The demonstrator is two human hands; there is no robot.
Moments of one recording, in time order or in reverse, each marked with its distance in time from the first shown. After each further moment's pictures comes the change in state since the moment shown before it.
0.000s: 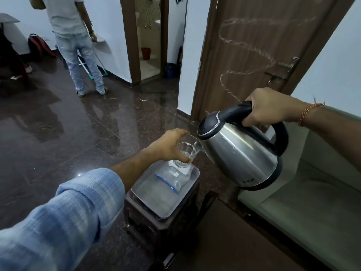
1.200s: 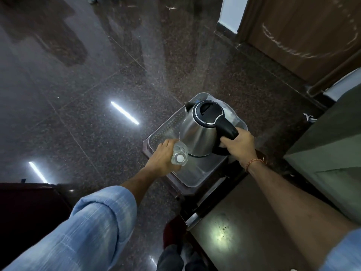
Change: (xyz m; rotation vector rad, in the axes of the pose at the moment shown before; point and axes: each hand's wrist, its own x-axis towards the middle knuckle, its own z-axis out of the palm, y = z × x) left_hand -0.097 -0.235 0.206 0.022 -0.194 -0.517; right_hand 0.155 0.019 0.461 0.823 0.103 0.414
